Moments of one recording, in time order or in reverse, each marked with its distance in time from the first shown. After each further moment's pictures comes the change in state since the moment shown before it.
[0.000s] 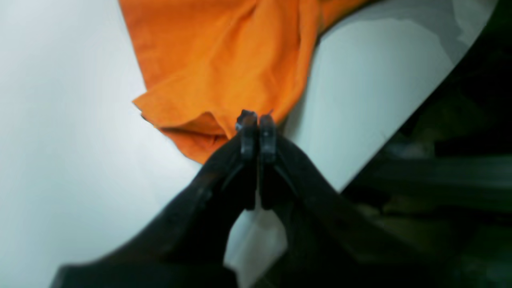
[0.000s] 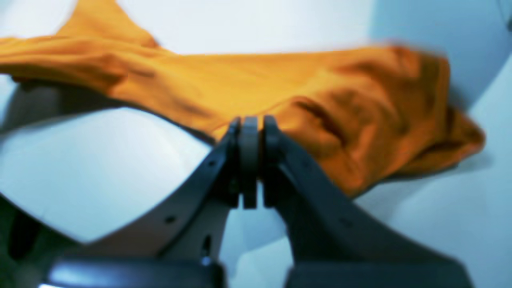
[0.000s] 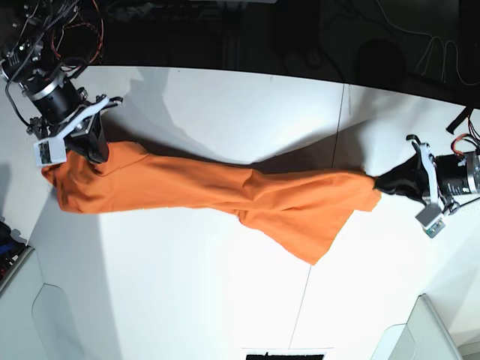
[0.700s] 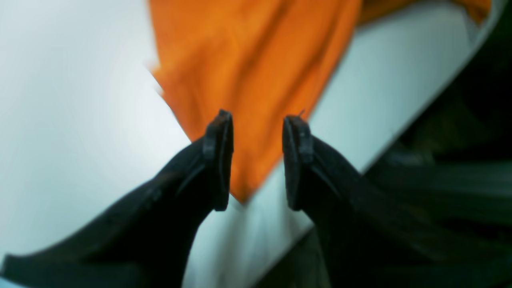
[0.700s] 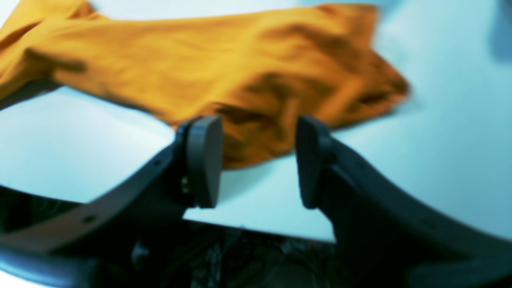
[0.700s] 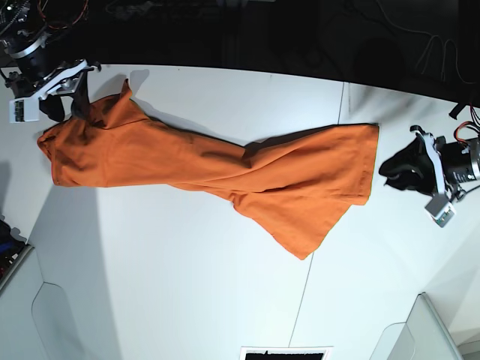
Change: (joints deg) left arm 2.6 1.9 -5.9 -1.8 3.7 0.0 -4.1; right arm -8.7 -0.1 11.5 2.0 3.8 -2.4 -1.7
